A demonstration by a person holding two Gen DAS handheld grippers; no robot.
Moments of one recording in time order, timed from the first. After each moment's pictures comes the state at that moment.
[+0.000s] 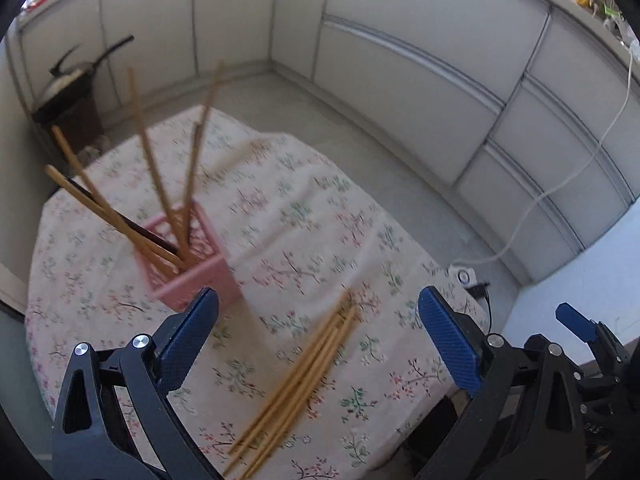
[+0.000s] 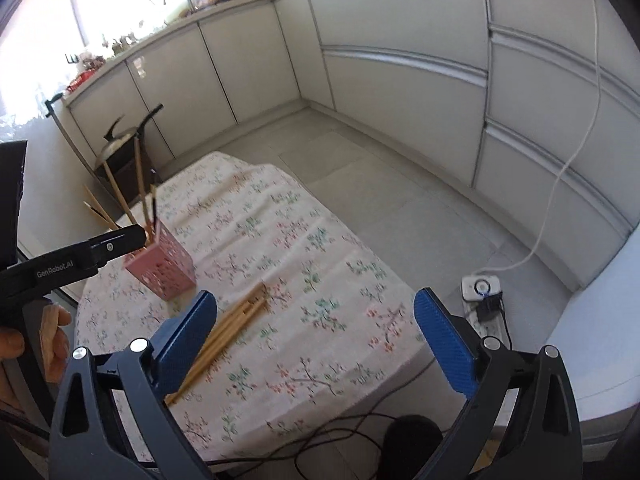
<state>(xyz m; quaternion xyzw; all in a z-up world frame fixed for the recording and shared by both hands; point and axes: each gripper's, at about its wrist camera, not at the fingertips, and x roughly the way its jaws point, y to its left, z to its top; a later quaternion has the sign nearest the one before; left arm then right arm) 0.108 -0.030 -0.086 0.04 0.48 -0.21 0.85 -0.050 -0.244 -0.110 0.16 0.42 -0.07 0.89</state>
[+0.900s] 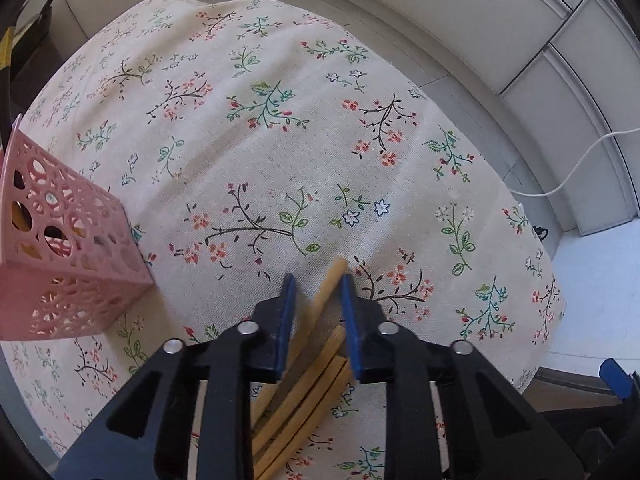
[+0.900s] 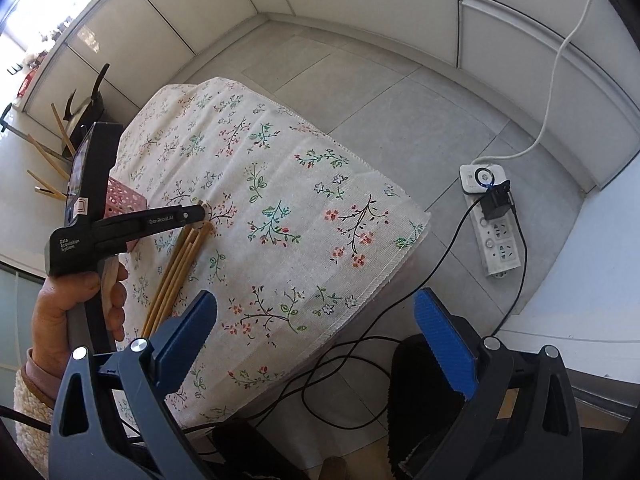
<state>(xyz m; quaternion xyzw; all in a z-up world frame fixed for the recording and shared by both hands) 0.176 -0.090 -0.219 0.09 0.61 -0.18 0.76 -0.039 -0.275 -0.171 0.23 0.54 -0.06 0.81</state>
